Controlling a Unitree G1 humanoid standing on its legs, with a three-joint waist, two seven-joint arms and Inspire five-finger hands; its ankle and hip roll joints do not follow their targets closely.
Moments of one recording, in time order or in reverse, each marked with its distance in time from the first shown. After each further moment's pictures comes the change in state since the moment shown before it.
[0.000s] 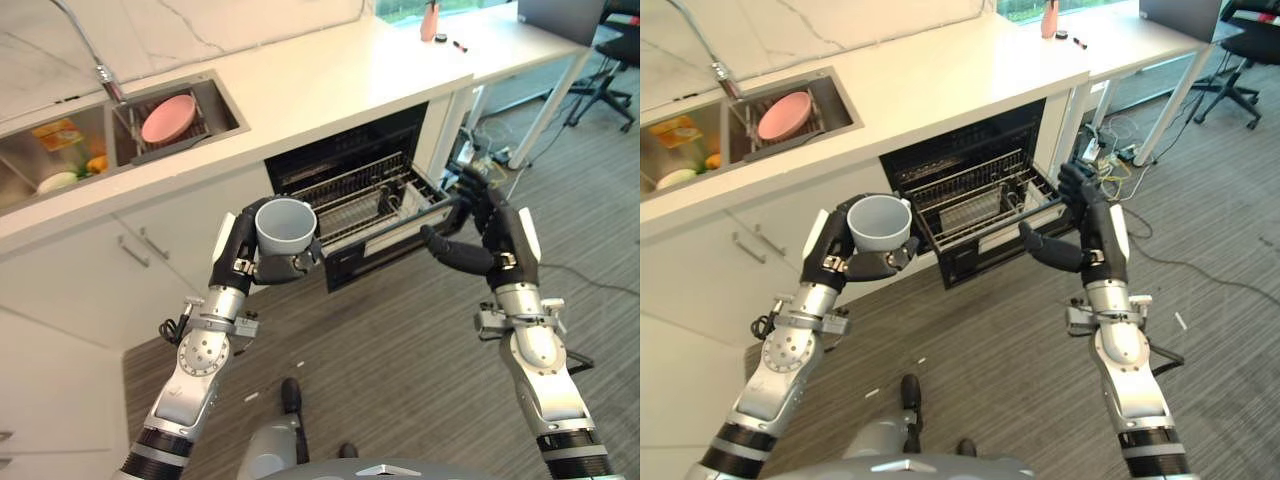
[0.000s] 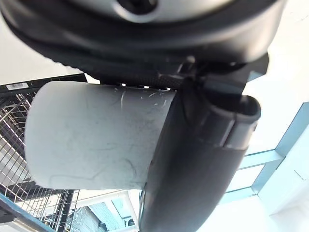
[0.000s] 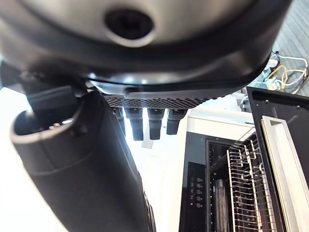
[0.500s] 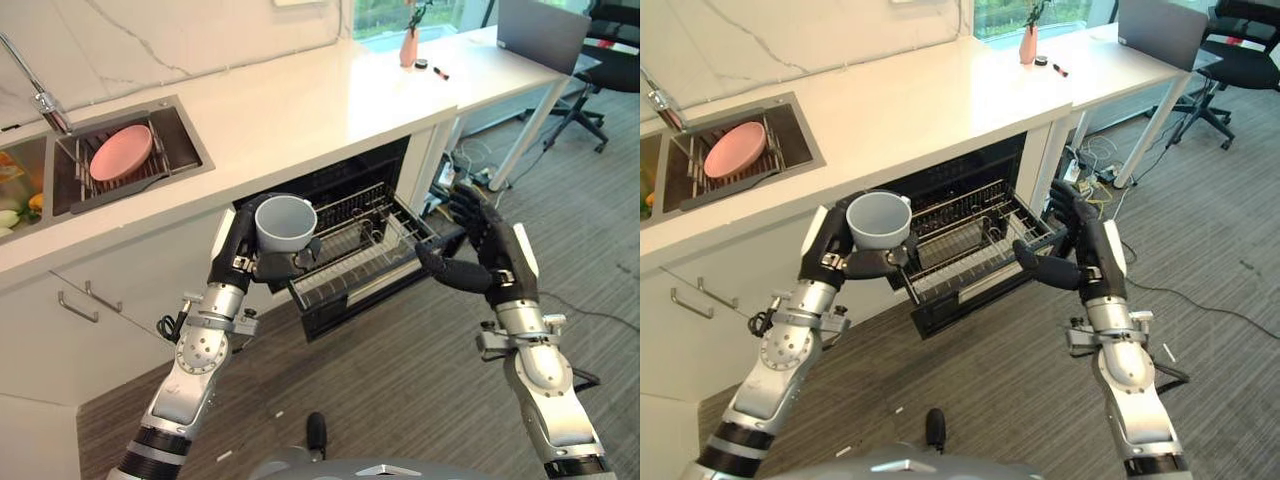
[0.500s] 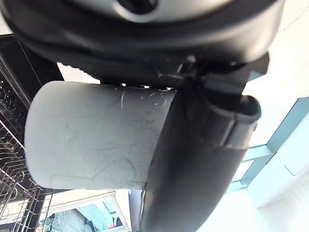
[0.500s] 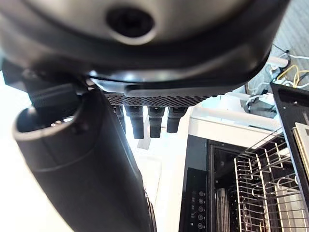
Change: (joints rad) left arm -0.009 0.027 0.004 -0.040 0.001 0.017 -0.008; right arm 0.098 0.018 -0.021 -0.112 0.002 0.022 0.055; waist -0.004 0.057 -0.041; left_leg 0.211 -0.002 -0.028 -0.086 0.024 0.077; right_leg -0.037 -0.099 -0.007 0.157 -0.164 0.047
